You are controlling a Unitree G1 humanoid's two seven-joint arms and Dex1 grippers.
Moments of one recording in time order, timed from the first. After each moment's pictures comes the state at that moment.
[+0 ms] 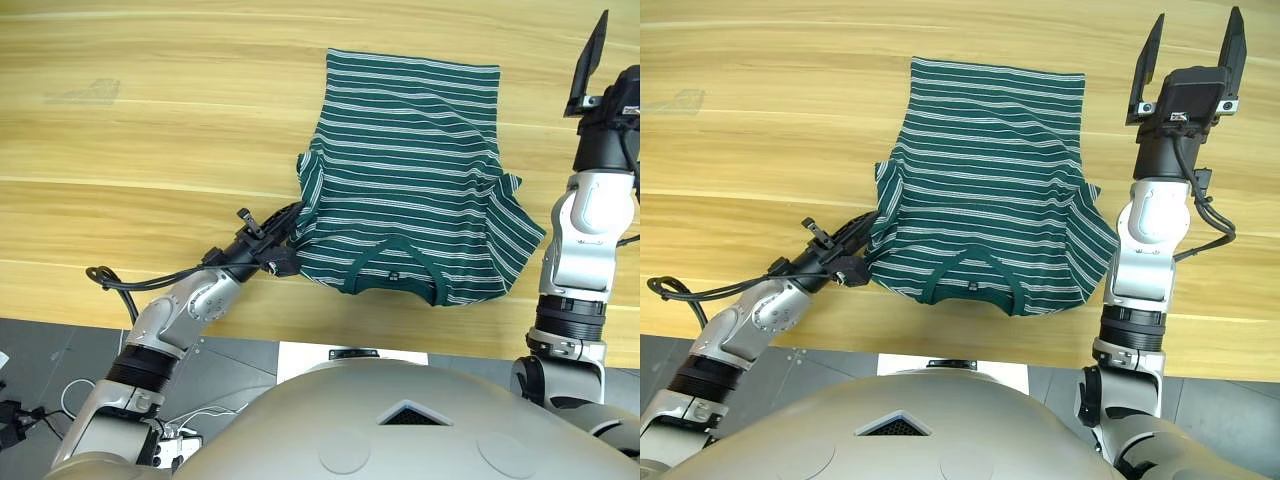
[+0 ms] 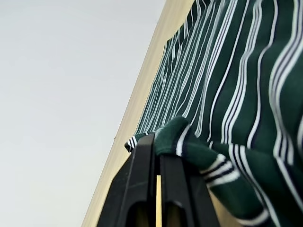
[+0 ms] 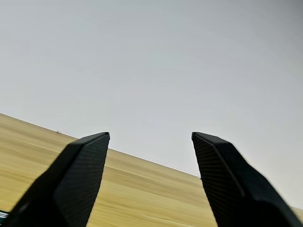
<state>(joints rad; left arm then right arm) 0.16 0.64 -0.34 0.08 0.61 -0.59 0.03 -0.12 -0.26 -0.16 -0.06 -0.17 -0.22 -0.07</state>
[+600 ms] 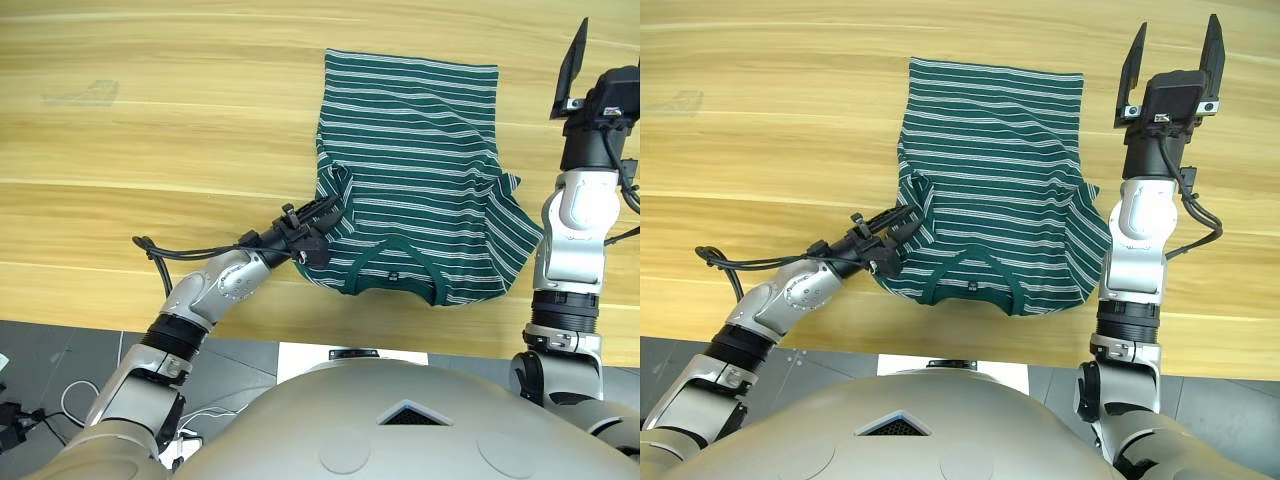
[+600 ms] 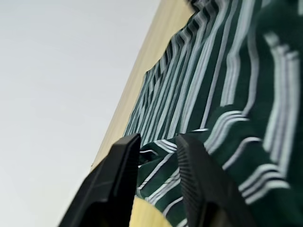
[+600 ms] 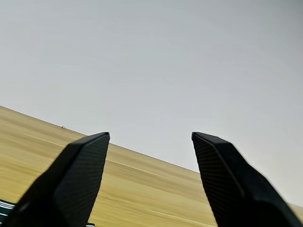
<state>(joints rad) 0.01 0.57 -0.47 0.22 0.58 -0.66 -0.09 -0.15 -0.25 -0.14 0.03 -0.18 -0.27 -0.08</state>
